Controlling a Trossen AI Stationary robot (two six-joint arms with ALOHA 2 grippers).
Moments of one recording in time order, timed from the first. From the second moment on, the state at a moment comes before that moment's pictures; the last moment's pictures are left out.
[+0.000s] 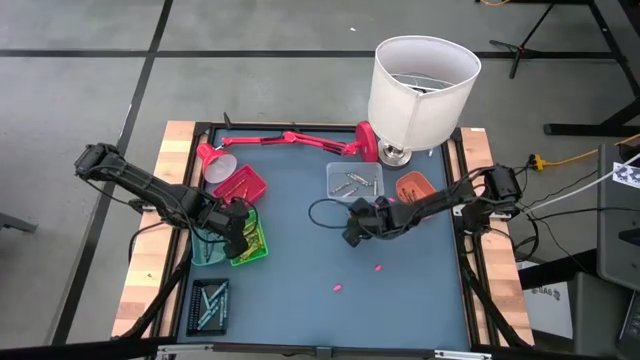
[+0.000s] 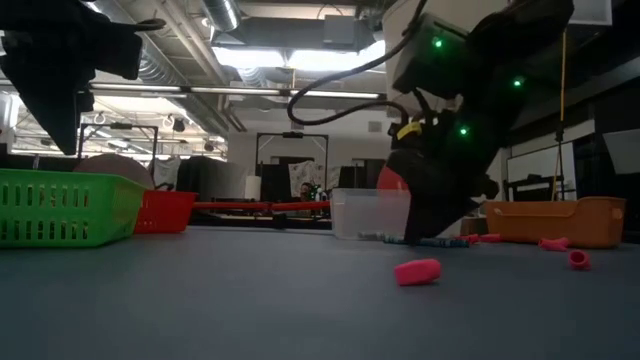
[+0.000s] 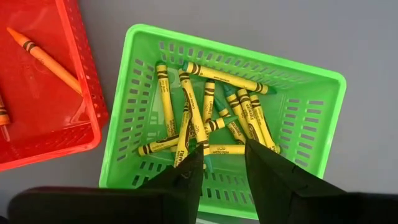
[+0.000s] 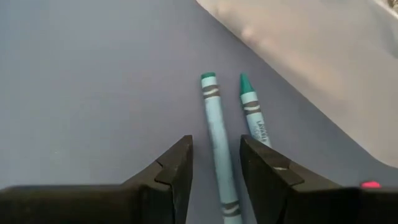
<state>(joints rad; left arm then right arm) -0.35 1.06 0.72 -0.93 -0.15 -0.94 0.16 1.77 0.89 -0.30 0.41 0.83</state>
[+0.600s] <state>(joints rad) -0.35 1.06 0.72 -0.84 -0.15 -0.93 0.15 1.77 0.89 -0.30 0.28 0.82</state>
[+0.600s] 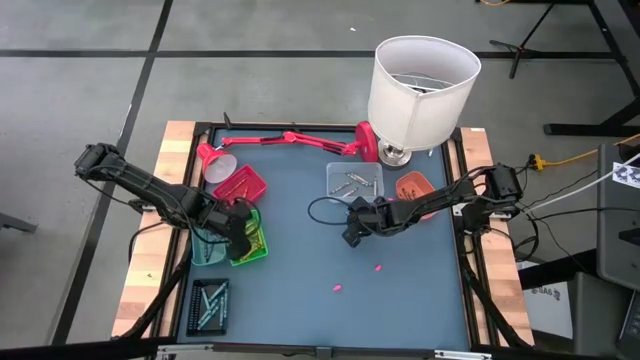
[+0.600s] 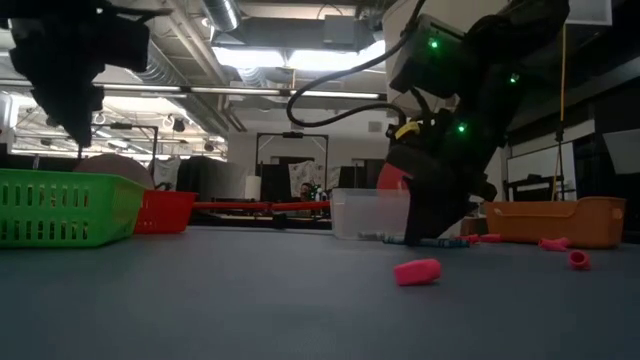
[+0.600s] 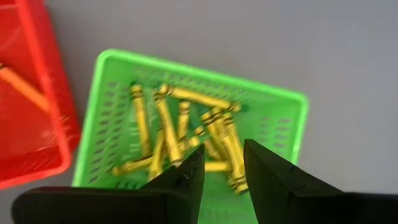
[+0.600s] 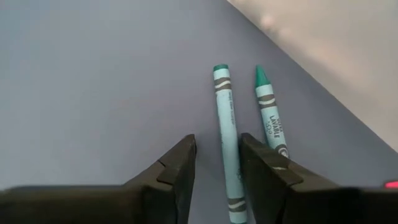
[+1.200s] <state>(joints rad) -0.35 1.06 0.72 -0.61 -0.27 -0.80 0.16 1.77 0.89 -0.28 0.25 0.81</state>
